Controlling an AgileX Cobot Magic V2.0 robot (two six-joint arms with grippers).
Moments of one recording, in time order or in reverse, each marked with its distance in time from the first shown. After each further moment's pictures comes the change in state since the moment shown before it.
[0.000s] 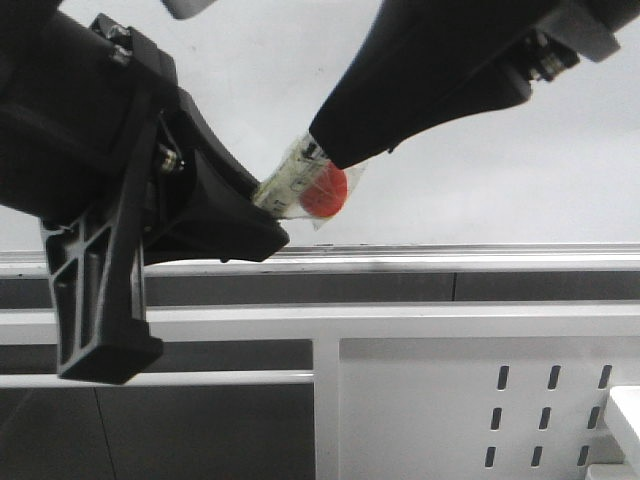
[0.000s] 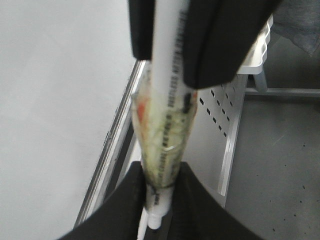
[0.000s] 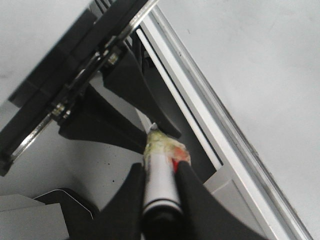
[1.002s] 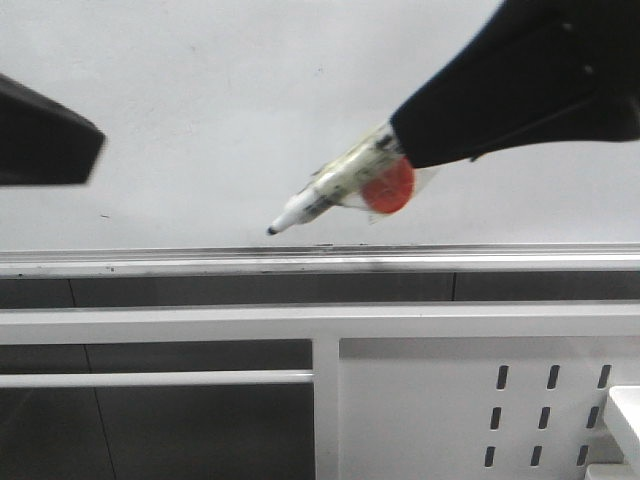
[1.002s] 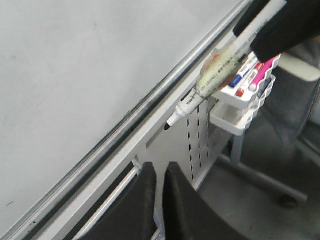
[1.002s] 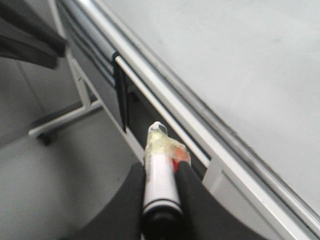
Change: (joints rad) left arm 0.008 -0.470 0.192 -0.430 0.079 -0.007; right arm 0.000 -0.210 0.249 0.107 -0.237 0.033
